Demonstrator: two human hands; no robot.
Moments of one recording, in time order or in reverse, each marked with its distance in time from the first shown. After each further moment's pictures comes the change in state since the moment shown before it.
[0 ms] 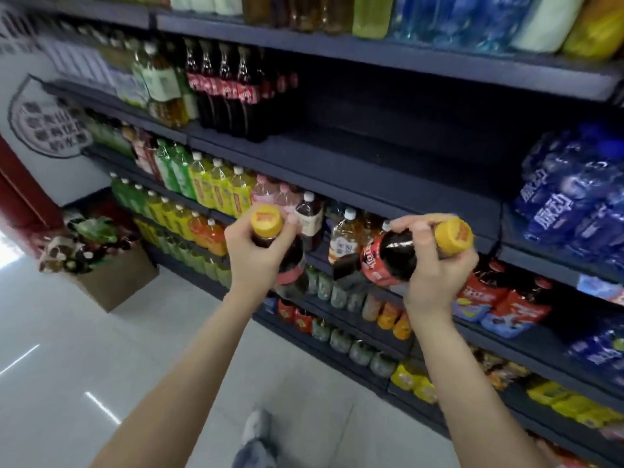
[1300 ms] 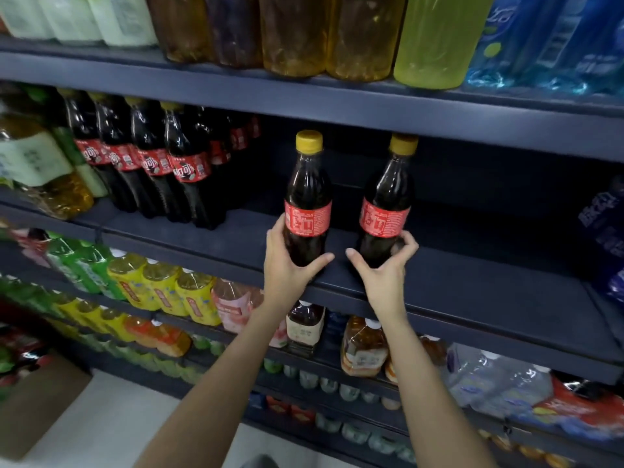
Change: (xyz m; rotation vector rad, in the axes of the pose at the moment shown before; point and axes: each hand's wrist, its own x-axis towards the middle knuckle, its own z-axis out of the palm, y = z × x) left_hand 0.211 -0.302 0.130 0.034 -0.360 -0.159; right_hand 0.165 0.294 0.139 -0.386 0.022 0.315
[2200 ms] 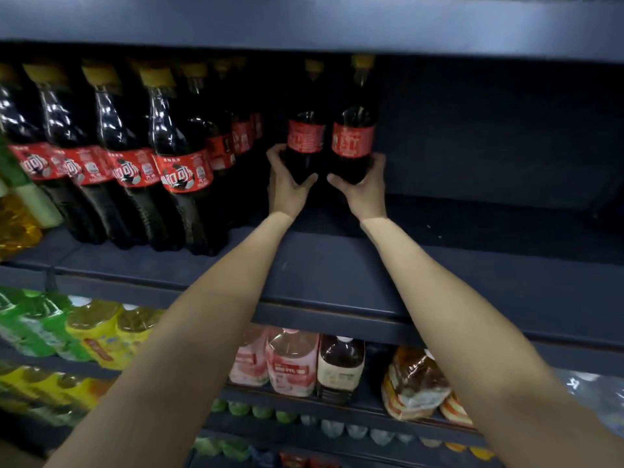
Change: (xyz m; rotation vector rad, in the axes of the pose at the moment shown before) left_hand 0.207 -0.095 0.016 -0.070 -0.023 0.047; right_hand 0.157 0.023 0.128 -0.069 0.038 -0.080
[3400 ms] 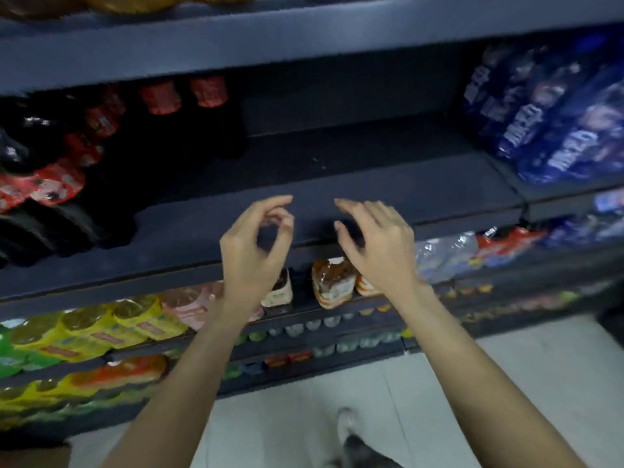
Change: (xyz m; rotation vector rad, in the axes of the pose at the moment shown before) left_hand -0.208 0.168 -0.025 -0.037 -0.353 0.242; right_hand -0.211 -0.072 -0.188 -0.899 0.141 -0.394
